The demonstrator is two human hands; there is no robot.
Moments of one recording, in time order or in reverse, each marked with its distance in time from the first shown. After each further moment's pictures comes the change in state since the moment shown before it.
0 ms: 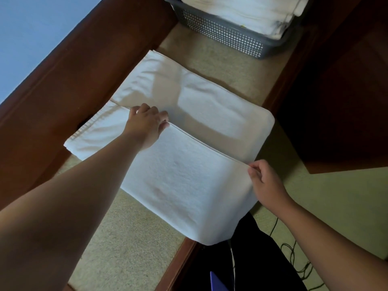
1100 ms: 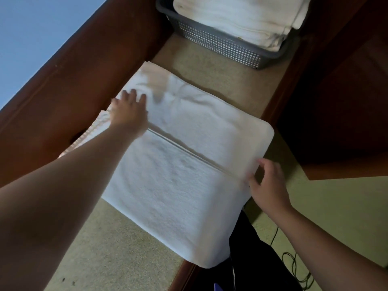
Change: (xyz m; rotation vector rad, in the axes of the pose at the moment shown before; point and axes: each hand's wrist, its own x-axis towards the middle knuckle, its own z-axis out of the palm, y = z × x) left_hand 0.062 -0.028 -0.029 0.262 0.000 -0.266; right_hand 0.030 -0.018 -0.002 -0.126 0.187 0.085
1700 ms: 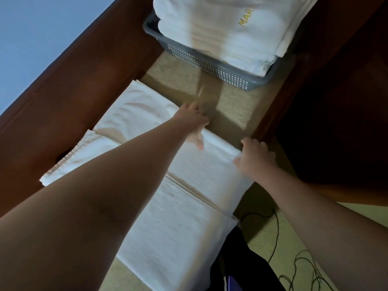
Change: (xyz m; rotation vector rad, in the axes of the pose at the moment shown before) left_hand 0.090 0.184 -0.062 0.124 -0.278 0.557; right_hand 0.153 -0.061 -0.049 -0.547 -0.194 -0.134
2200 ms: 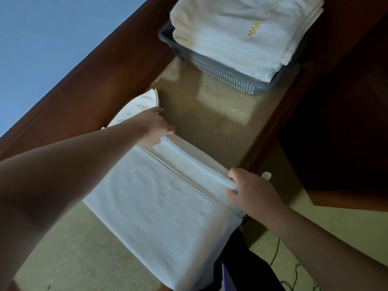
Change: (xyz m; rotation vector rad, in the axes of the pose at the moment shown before) left_hand -0.105 -0.087 0.027 0.297 -0.020 0.148; right_hand -0.104 -0.014 -0.006 0.095 -0.028 -0.398
